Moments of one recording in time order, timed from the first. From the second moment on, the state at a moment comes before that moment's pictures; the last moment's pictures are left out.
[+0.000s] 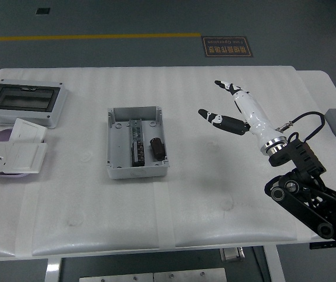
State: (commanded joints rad) left arm 0.04 0.22 -0.31 -0.19 0.32 0.01 0.13; right arm 0.41 -0.40 0.80 1.42 -1.68 -0.39 -0.12
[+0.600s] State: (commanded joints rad) left arm 0.05 0.22 -0.43 -0.18 0.44 0.00 0.18; right arm 0.39 -0.42 0.84 1.43 -1.69 -0.32 -0.16
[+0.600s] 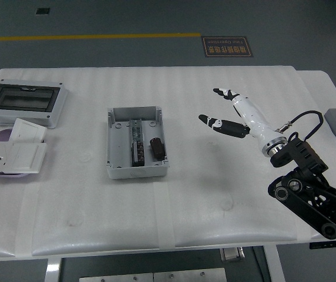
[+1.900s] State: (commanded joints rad) left arm 0.04 0.21 -0.48 -0.18 0.49 -0.01 0.19; right arm 0.36 -0.41 1.08 1.40 -1.55 -0.24 -0.15
